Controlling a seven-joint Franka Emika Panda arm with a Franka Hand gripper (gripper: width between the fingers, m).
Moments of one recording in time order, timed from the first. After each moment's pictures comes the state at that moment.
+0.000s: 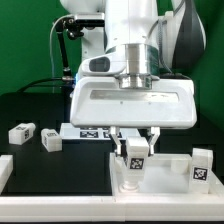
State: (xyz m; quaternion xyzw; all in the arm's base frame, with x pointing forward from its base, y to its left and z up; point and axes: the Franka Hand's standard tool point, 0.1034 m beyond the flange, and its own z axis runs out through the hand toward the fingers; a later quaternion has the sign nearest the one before) arm 0.661 -0.005 0.080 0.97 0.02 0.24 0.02
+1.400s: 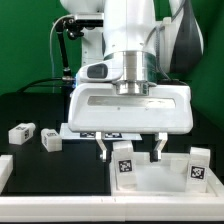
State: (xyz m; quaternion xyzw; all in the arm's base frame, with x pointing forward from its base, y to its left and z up) arm 0.657 -0.009 0.072 0.97 0.02 0.23 0.02
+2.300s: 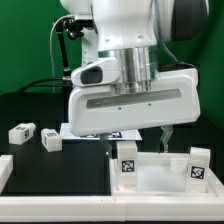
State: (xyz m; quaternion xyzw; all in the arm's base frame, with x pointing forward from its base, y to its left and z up) arm 0.655 0.002 0.080 1.00 -0.01 0.03 -0.07
